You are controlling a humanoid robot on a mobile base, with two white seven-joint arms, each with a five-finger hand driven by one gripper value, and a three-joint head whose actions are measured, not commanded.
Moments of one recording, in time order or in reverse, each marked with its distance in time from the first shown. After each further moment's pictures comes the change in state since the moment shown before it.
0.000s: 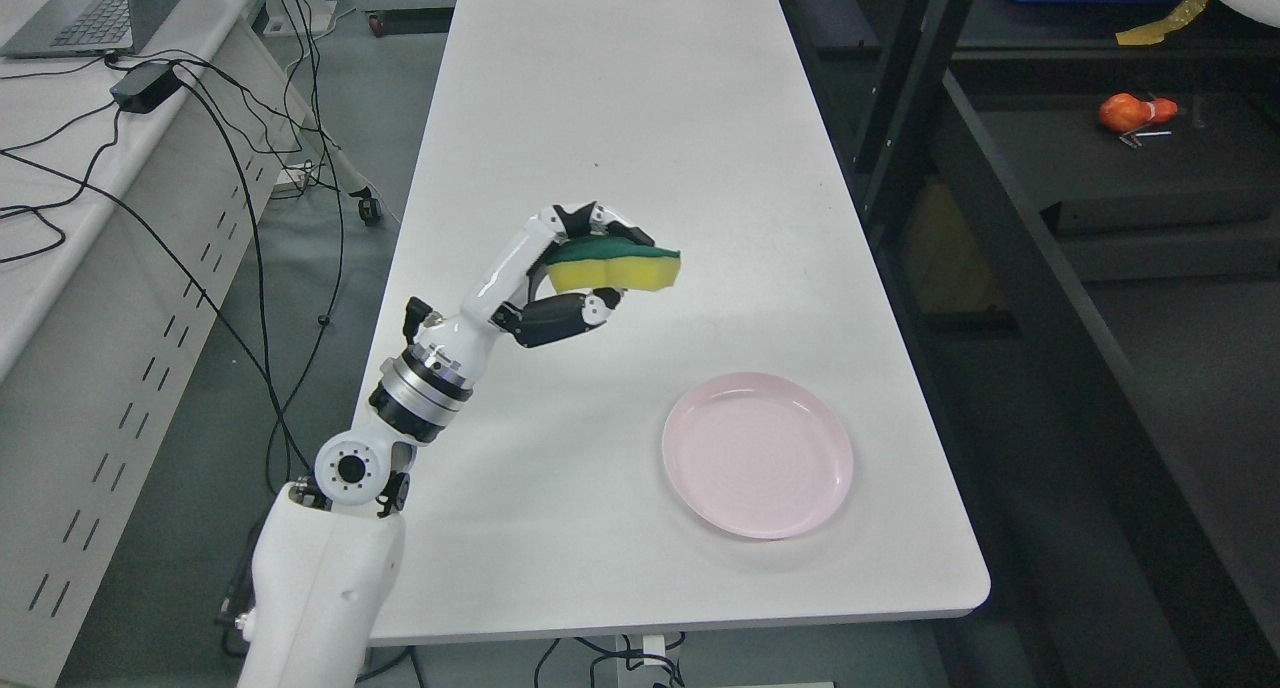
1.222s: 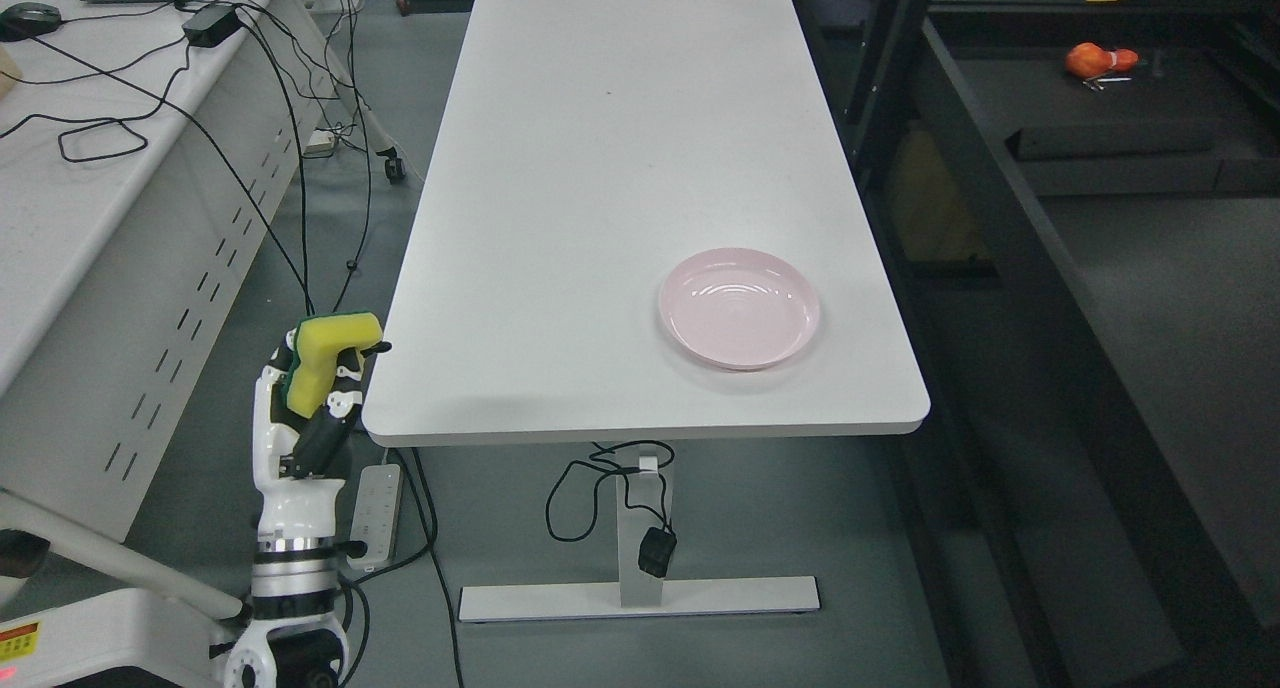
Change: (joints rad) left arm 0.421 -0.013 0.159 -0.121 0.499 0.003 0.171; right arm 0.001 0.000 0.000 0.000 0.000 0.000 0.001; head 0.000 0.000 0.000
